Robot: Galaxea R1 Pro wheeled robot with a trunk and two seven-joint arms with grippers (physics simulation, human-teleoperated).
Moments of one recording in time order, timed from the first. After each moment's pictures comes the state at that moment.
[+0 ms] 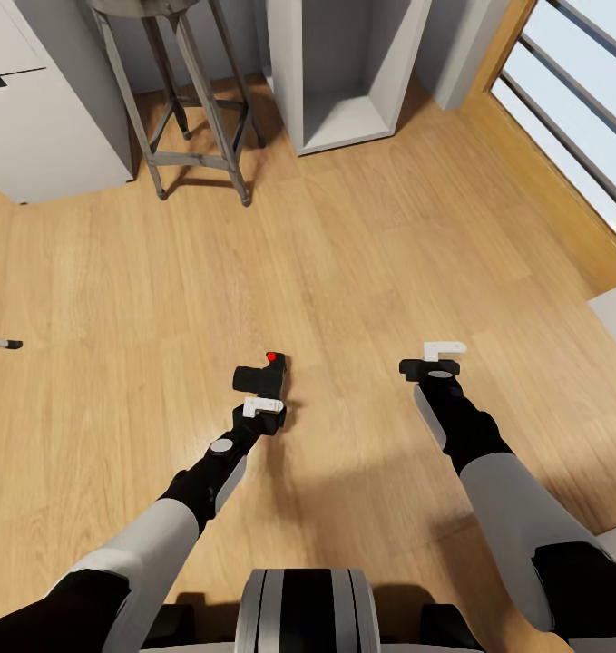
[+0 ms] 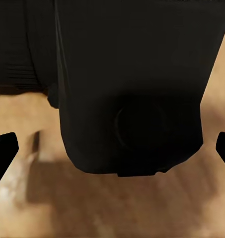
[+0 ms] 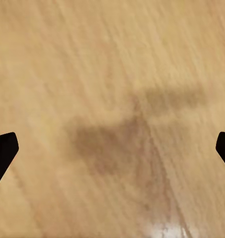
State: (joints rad) left arm -0.87 -0.14 -0.15 -0.47 0.03 -0.08 -0.03; right arm -0.98 -0.02 0.12 -0.79 -0.06 0.42 -0.34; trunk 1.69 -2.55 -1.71
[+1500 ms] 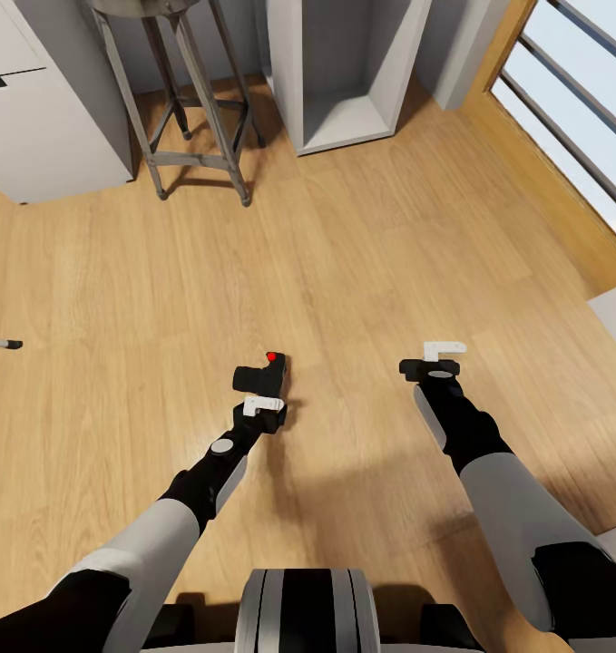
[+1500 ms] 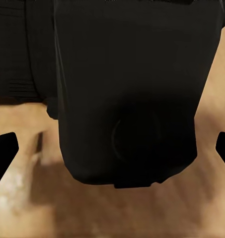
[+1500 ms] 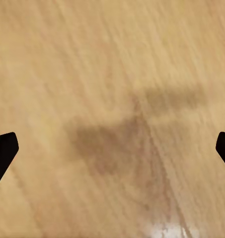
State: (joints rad) left arm -0.87 -0.14 -0.15 -0.47 0.02 -0.10 -0.03; right arm -0.98 -0.02 0.12 -0.79 -0.06 0.42 -0.34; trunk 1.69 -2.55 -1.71
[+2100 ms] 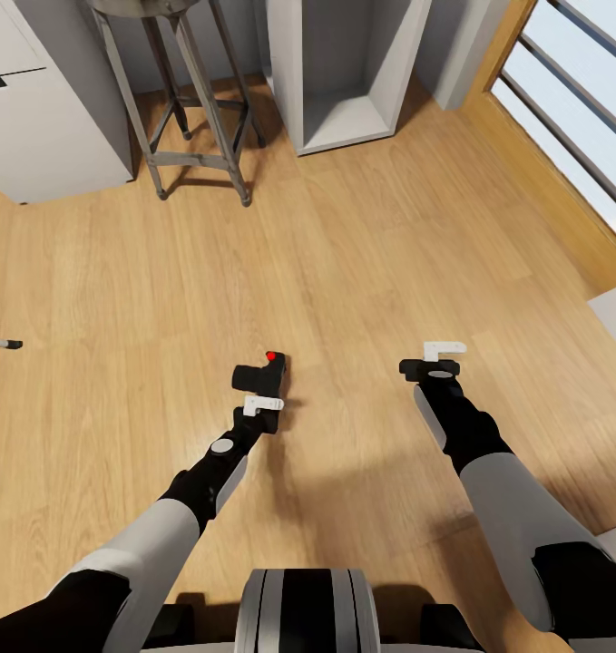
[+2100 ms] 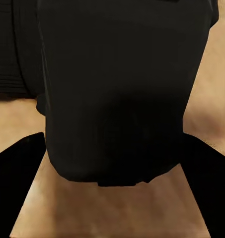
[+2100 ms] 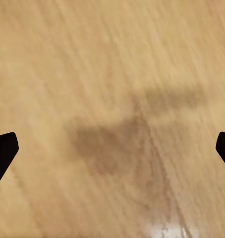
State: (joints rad) left arm -0.87 -0.14 -0.15 -0.47 0.03 -0.10 -0.03; right arm -0.98 -0.02 0.12 -0.79 -0.06 0.42 -0.34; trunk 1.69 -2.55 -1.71
